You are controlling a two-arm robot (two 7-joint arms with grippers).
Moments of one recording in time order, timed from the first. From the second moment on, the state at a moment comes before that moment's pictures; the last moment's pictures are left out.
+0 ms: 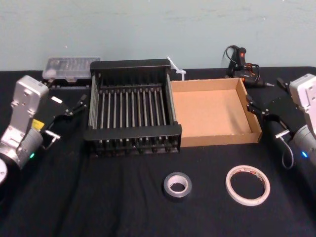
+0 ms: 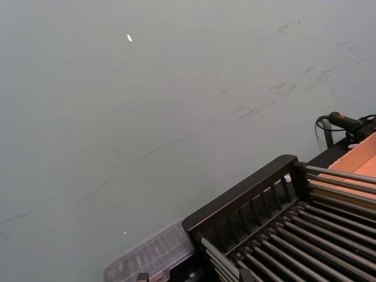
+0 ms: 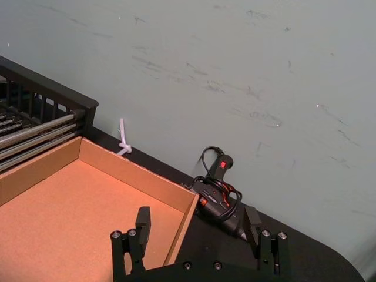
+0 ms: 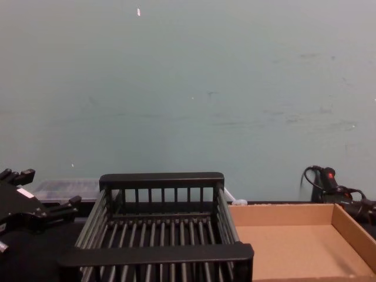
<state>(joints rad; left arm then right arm) -0.20 0.60 0.45 -1.41 -0.25 -0.12 0.03 0.20 0.60 -0.45 -1.41 0.25 -0.12 -0.03</state>
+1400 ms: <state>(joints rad) -0.20 0.60 0.45 -1.41 -0.25 -0.12 0.03 -0.18 0.75 -0.22 -1.79 0.46 0.10 0.14</state>
